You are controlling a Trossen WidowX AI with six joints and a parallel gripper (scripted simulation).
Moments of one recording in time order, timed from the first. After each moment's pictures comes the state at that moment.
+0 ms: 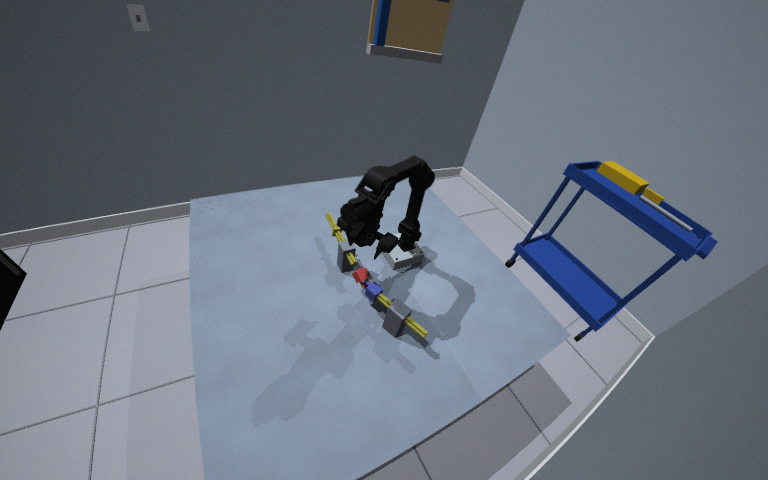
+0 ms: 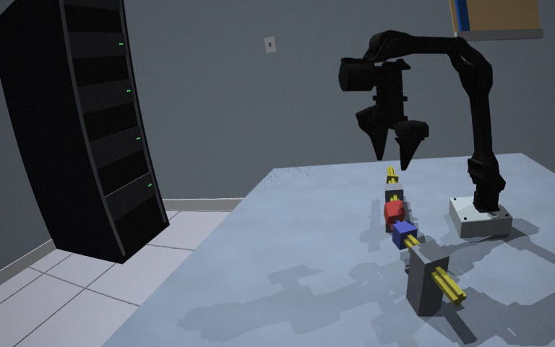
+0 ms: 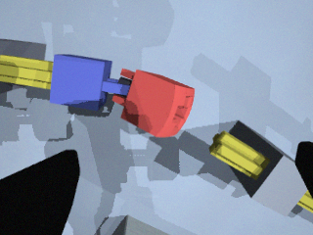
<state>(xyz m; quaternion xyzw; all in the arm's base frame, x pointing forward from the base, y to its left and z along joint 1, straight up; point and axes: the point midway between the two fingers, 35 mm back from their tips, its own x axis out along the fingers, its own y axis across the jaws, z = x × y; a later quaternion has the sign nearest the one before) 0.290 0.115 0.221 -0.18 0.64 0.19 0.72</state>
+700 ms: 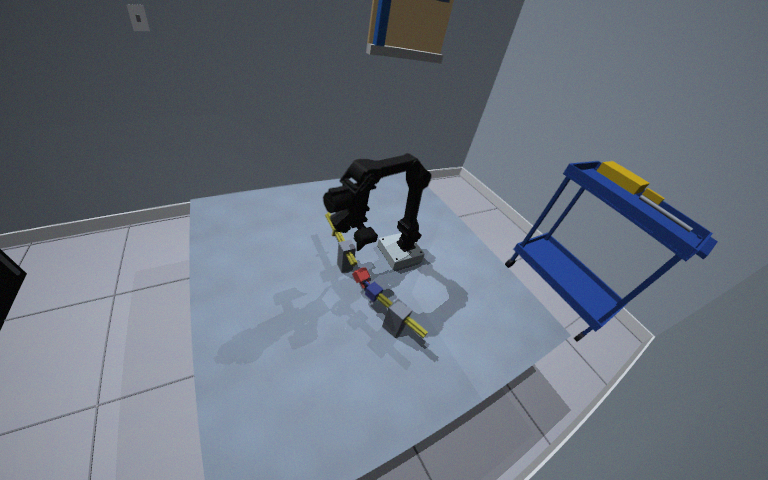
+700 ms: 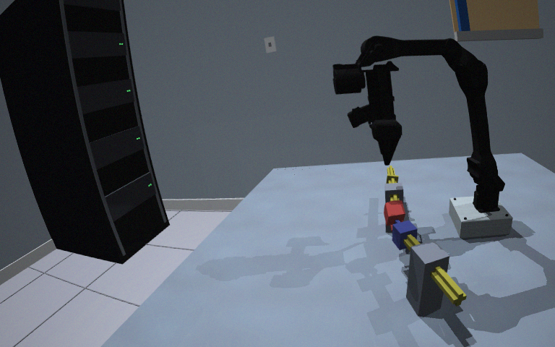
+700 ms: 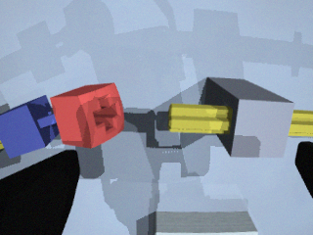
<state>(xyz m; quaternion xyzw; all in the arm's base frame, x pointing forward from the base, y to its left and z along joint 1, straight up) 0.301 0.057 0.216 -0.01 0.69 0.02 0.73</state>
